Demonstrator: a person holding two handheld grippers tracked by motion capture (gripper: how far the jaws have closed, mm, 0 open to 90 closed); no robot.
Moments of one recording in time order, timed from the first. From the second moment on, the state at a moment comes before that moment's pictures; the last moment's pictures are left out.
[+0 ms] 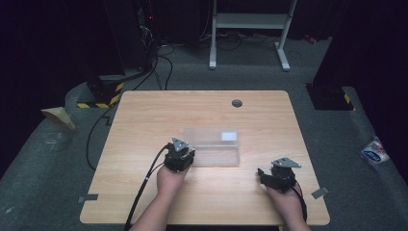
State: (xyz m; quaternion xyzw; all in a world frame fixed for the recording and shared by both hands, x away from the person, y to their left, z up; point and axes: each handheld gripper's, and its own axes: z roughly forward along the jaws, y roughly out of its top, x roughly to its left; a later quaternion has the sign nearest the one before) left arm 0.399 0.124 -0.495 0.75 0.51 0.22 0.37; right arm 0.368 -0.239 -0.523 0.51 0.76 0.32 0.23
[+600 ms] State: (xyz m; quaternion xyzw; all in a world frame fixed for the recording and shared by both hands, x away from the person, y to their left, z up) left arm 0.404 0.122 -0.503 0.75 0.52 0.23 0.35; right arm 0.368 -0.239 -0.524 0.51 0.77 0.32 0.23
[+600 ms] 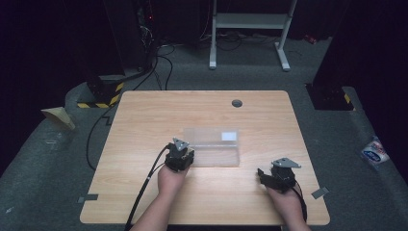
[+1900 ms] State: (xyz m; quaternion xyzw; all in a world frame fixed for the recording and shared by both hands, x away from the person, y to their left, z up) left arm 0.395 0.169 -0.501 0.75 0.51 0.20 0.37; right arm 0.367 -0.238 -0.523 0.51 0.77 0.32 0.23
